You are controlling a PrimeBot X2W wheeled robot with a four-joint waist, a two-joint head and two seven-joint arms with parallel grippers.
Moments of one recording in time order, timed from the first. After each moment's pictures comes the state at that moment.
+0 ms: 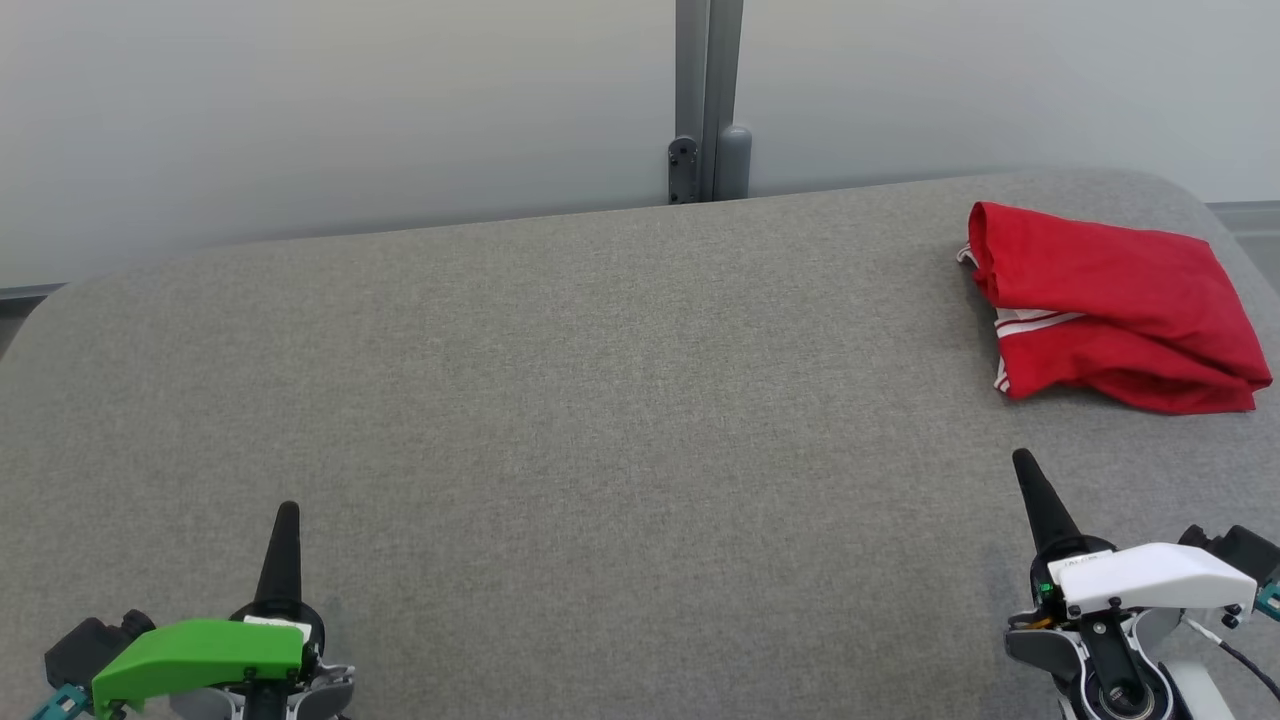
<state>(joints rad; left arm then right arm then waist) -0.03 0.07 0.03 0.22 -1.30 -0.07 0.00 -0.07 -0.08 -0.02 0.23 1.30 0.13 -0.01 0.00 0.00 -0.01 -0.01</state>
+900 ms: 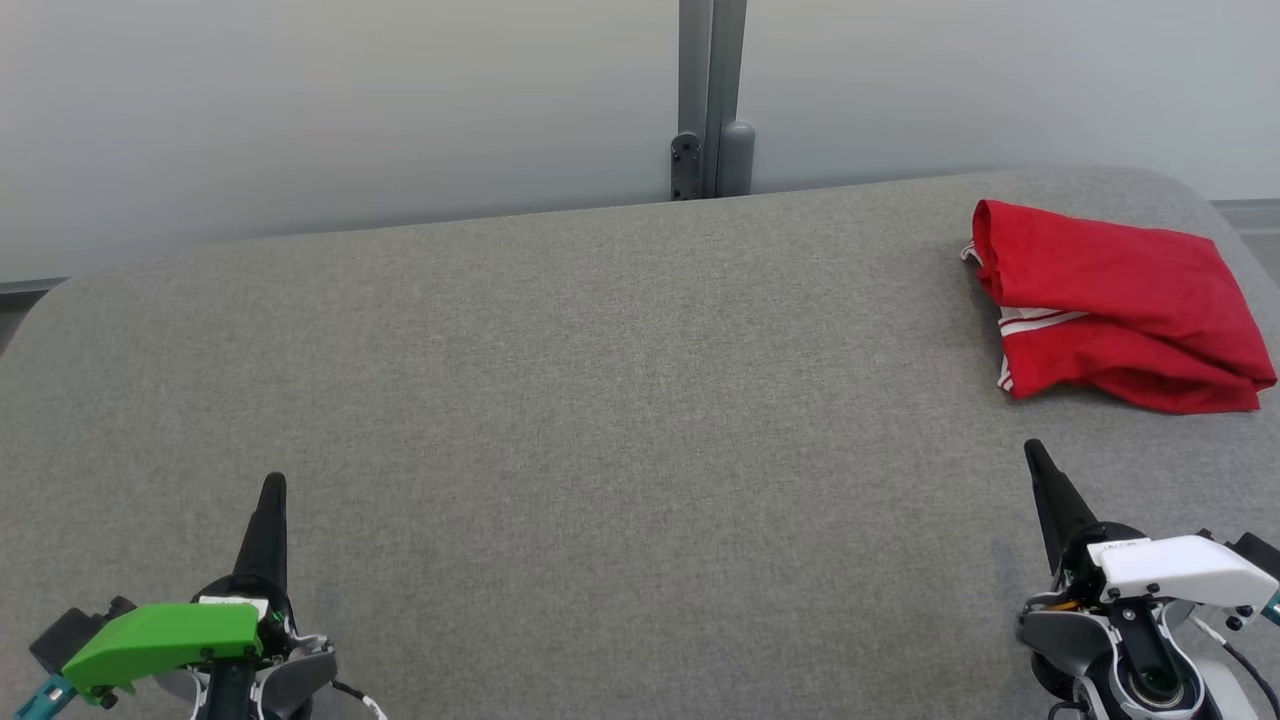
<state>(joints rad) -0.08 0.07 0.07 0.24 -1.52 -0.11 0.06 -0.09 -0.07 -0.06 0.24 1.53 0.13 0.06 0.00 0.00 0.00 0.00</state>
